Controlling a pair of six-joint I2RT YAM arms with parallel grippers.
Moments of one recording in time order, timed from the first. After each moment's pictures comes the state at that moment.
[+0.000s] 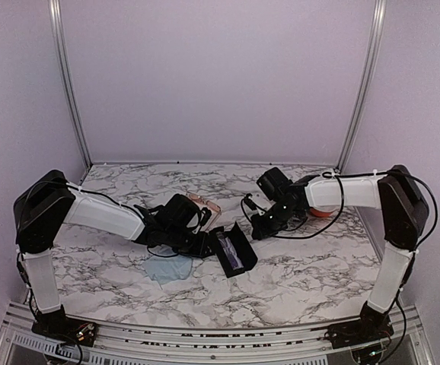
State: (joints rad) left arm -0.89 1.92 1.08 -0.03 0.21 -0.59; right arm 0.65 1.84 1.24 -0.55 -0.18 0.21
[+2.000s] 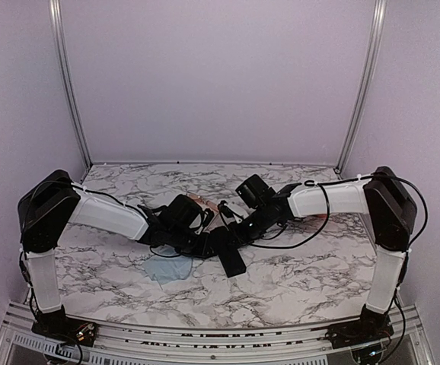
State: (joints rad) left arm -0.89 1.95 1.11 -0.03 0.23 -0.59; right arm 0.79 1.92 1.28 -0.42 -0.33 0.27
